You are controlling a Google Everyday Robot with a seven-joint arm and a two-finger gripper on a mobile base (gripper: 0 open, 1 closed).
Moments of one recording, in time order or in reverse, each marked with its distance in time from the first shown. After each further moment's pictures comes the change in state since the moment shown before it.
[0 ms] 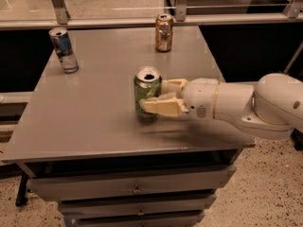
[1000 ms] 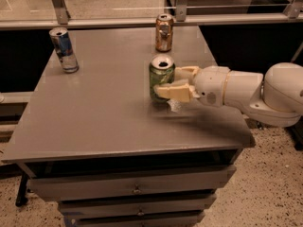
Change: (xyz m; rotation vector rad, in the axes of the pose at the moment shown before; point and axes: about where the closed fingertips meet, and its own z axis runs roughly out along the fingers) arm -0.003 -0.056 -0.015 0.079 -0.001 -0.067
